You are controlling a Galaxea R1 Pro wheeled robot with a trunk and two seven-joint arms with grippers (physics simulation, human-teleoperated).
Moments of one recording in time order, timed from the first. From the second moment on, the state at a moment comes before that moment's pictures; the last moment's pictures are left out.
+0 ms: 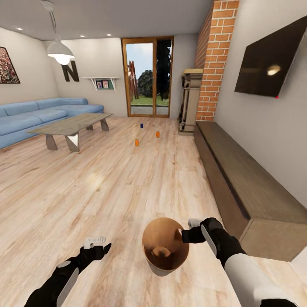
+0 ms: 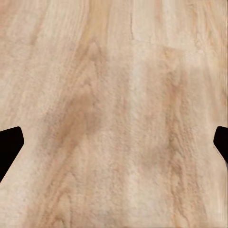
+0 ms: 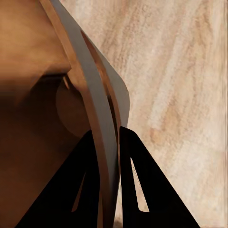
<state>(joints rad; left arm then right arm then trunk) -0.40 0.14 -0.06 -0.74 0.23 0.13 -0.23 -0.71 0.02 0.04 -0.65 0.00 0.84 0.31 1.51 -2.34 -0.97</state>
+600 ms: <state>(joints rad) -0.40 0.14 -0.06 -0.74 0.23 0.13 -0.23 -0.71 0.02 0.05 -0.65 0.00 0.84 0.31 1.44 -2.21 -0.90</state>
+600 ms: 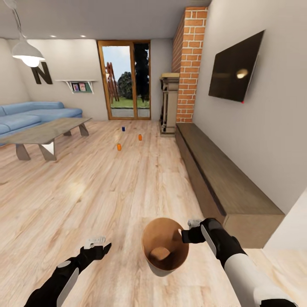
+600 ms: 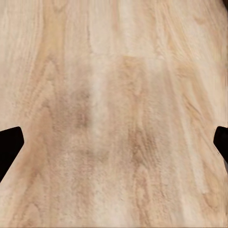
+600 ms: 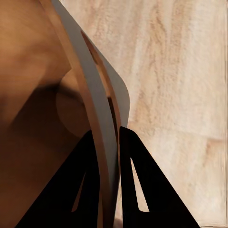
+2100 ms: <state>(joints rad) -0.40 0.14 -0.06 -0.75 0.23 0.13 -0.23 -0.71 0.02 0.05 -0.65 0.01 0.84 0.32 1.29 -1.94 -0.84</state>
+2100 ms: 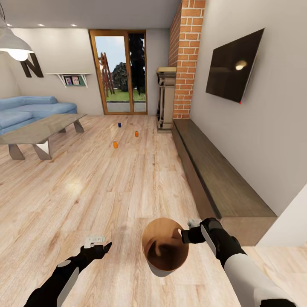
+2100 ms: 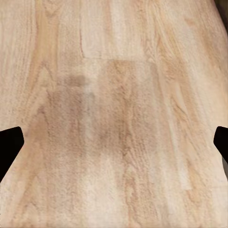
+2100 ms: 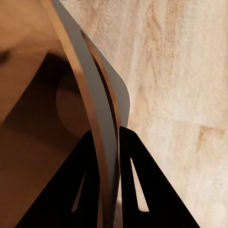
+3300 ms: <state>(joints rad) -0.40 0.14 -0.06 -0.74 0.23 0.13 -0.23 -0.71 0.02 0.05 -0.65 0.00 0.84 0.32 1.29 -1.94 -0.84</state>
